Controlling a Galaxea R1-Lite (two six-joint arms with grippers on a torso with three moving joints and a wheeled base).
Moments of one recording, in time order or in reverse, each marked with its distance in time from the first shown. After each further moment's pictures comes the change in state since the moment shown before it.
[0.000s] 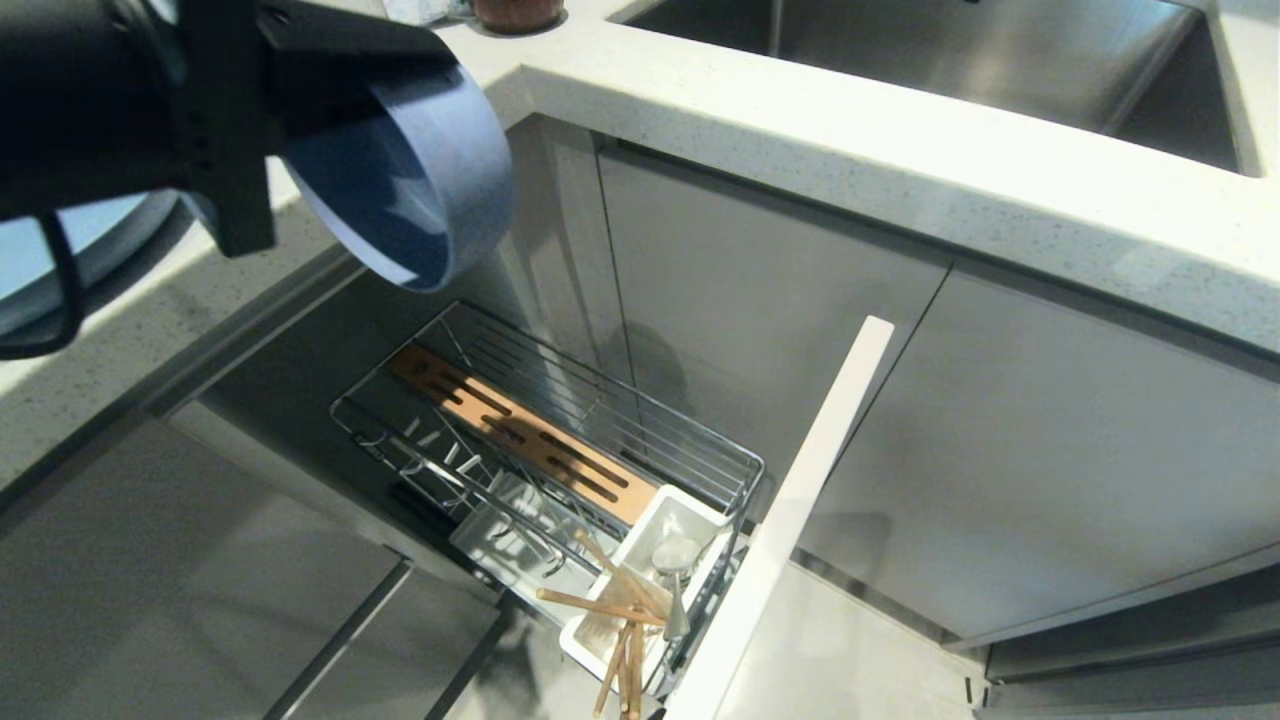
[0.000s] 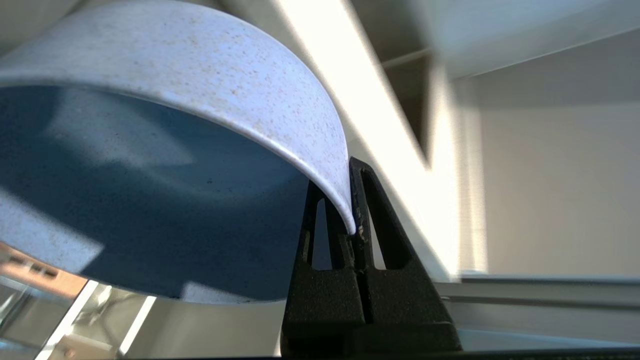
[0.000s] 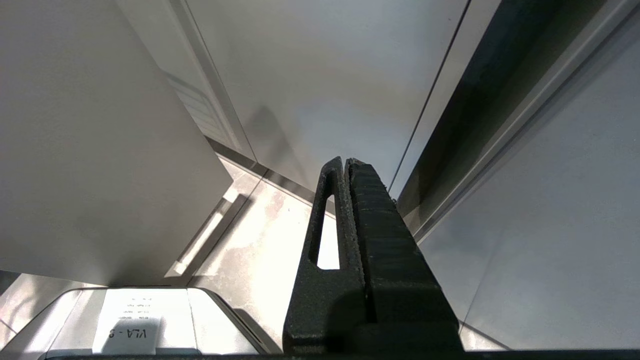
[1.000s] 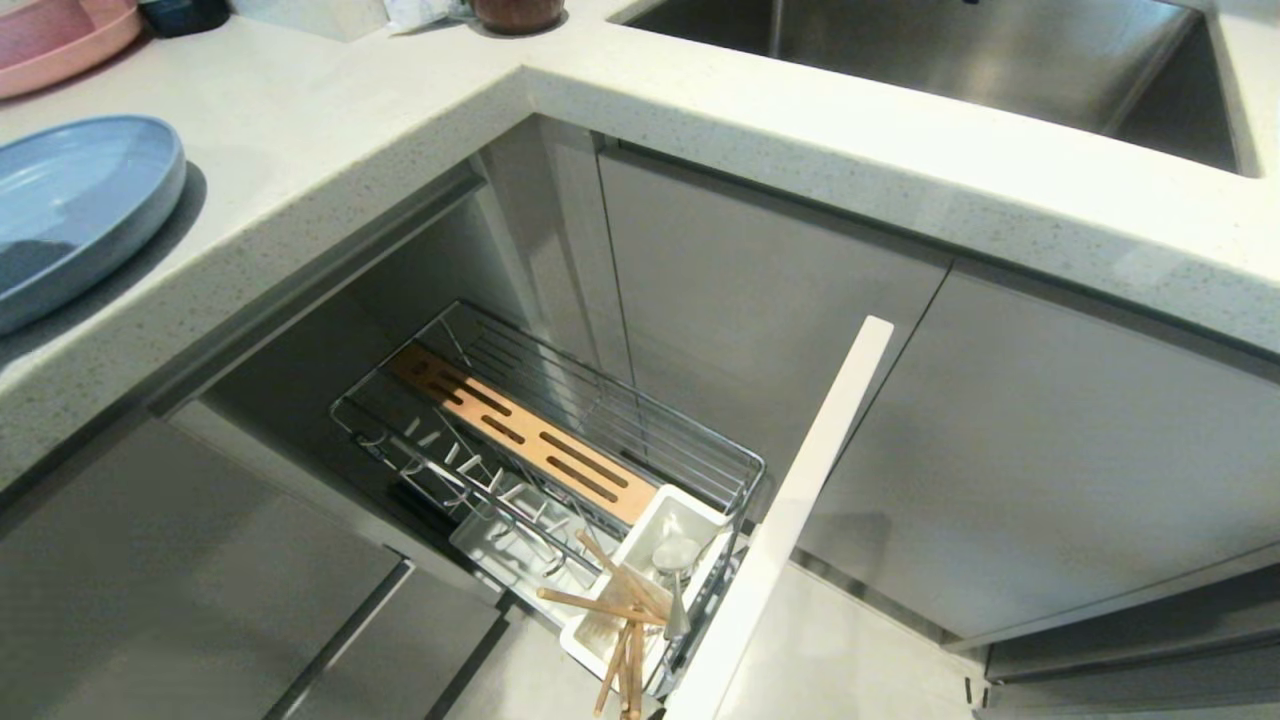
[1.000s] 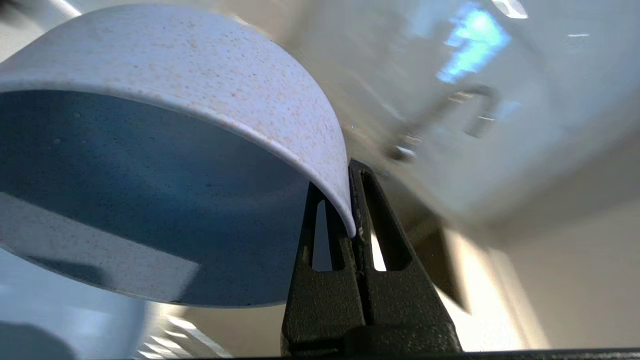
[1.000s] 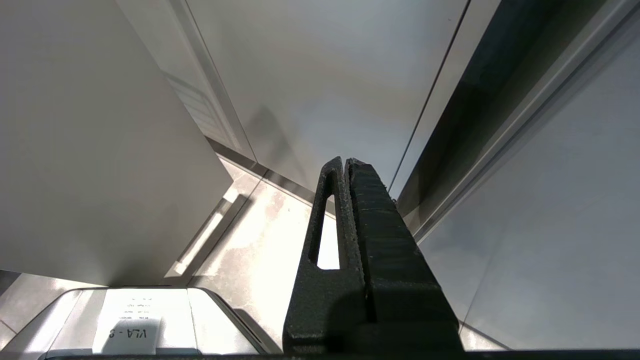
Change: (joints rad) left arm 0.495 -0.320 -0.078 0.011 -0.138 0.314; right arm 0.000 0.000 0.000 0.000 0.000 0.000
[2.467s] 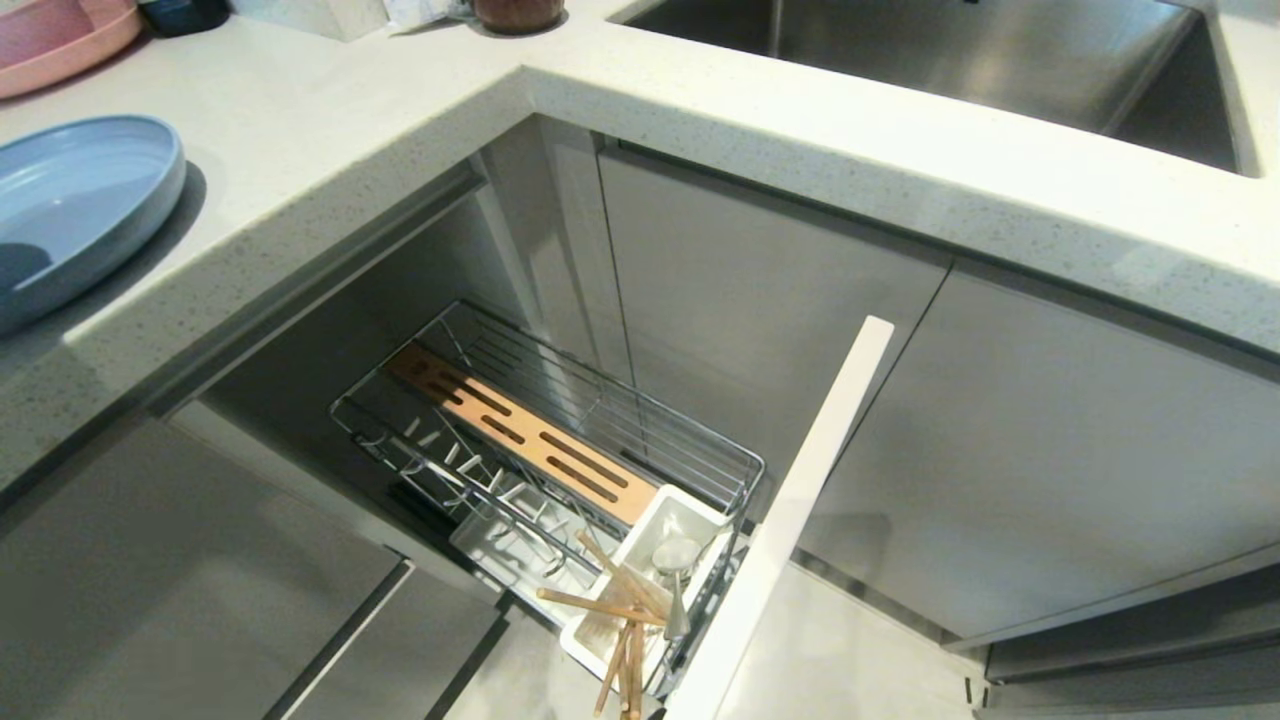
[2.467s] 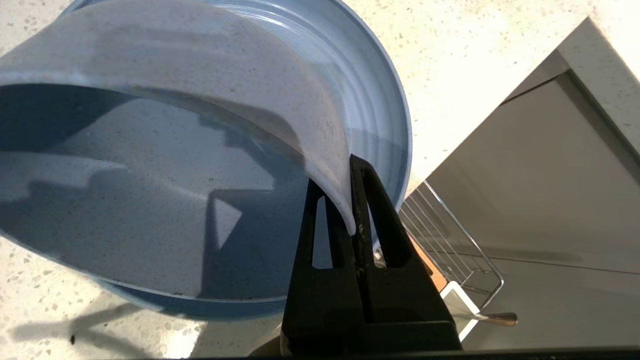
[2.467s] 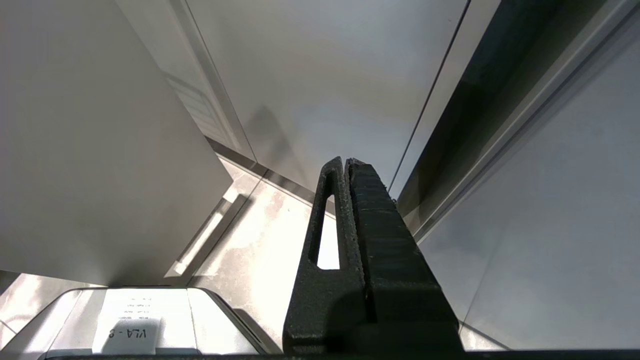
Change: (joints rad) left arm 0.176 0.280 -0.397 0.827 0.187 0.047; right arm 0.000 0.000 0.000 0.000 0.000 0.000
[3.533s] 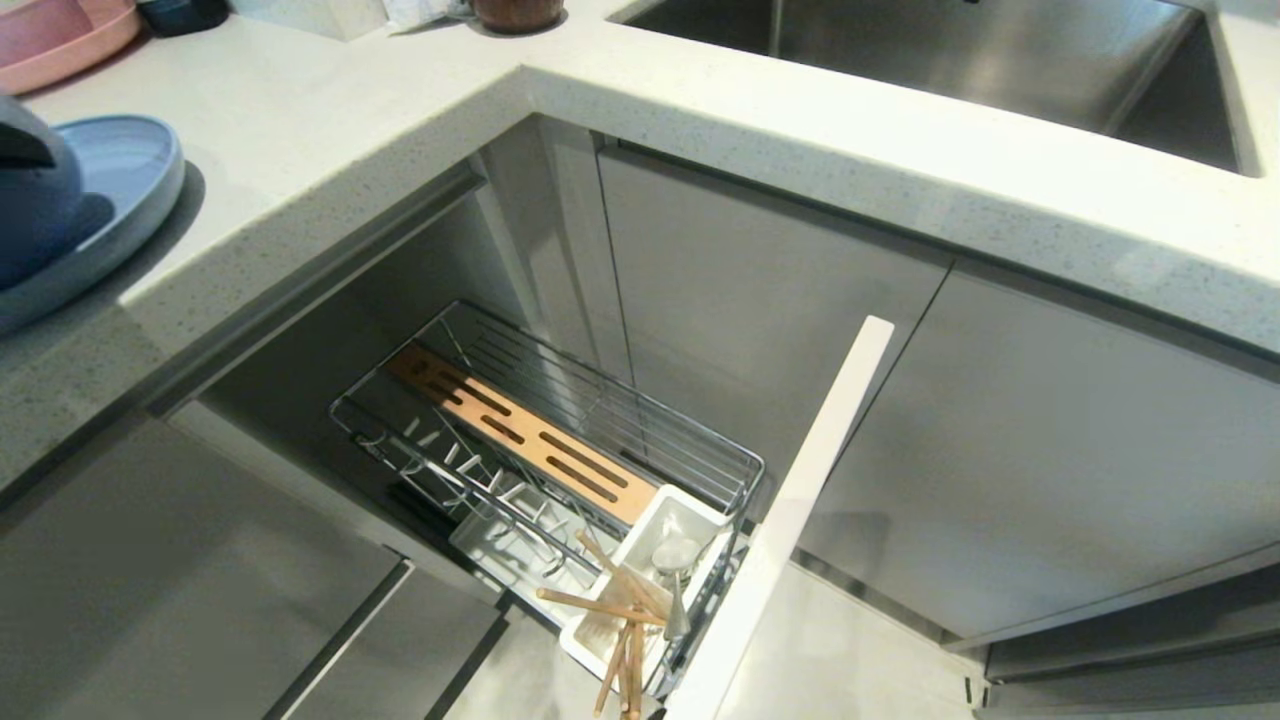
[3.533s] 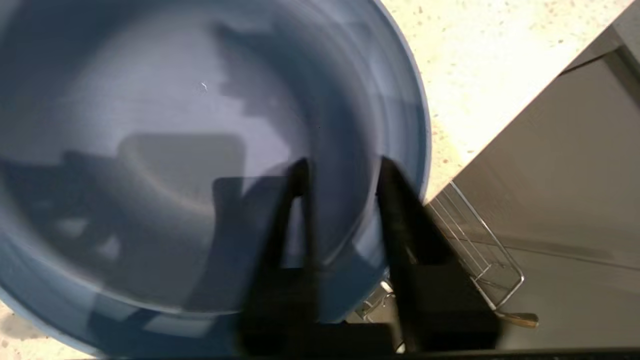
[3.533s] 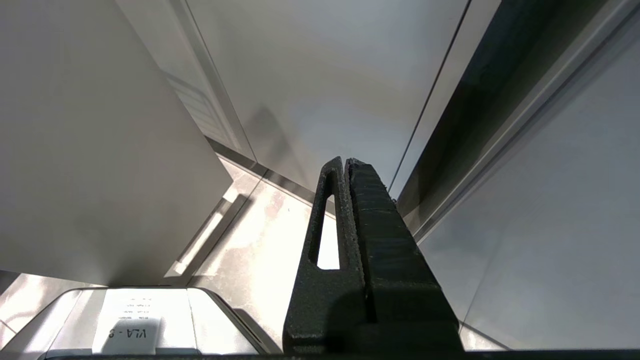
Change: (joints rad) left arm 0.004 0.079 0.000 0.002 -0.001 -0.002; right arm 0.000 0.000 0.000 0.000 0.000 0.000
